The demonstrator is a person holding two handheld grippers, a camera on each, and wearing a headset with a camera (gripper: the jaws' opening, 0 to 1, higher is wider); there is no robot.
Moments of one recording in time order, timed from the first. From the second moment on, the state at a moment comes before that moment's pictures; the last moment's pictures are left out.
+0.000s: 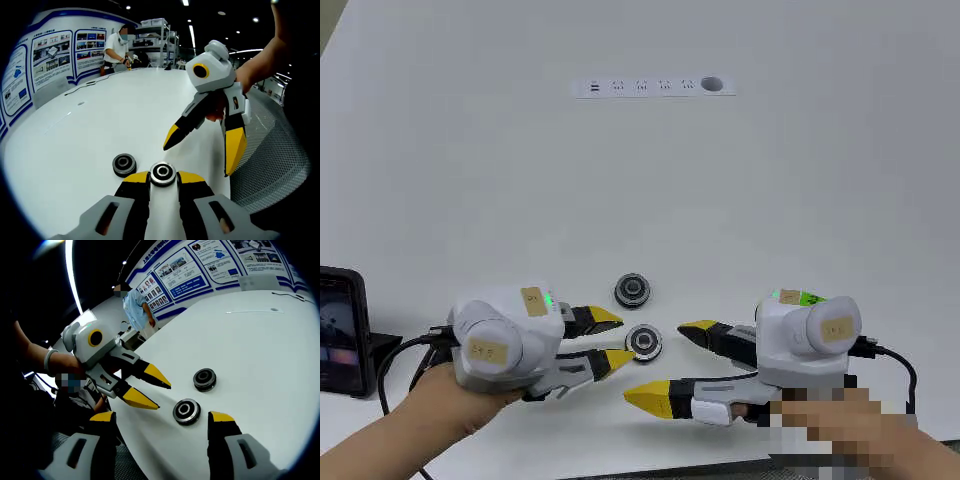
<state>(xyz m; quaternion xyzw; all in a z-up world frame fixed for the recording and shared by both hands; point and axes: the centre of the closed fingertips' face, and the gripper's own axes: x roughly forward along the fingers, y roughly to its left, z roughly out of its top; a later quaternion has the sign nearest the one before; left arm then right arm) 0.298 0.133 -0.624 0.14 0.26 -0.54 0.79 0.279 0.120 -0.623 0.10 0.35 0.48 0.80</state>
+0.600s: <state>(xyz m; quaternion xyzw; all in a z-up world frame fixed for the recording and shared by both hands) 0.302 0.121 -0.639 0.18 0.27 -0.55 0.77 0.281 0.123 -0.627 0.12 0.36 0.48 0.79</state>
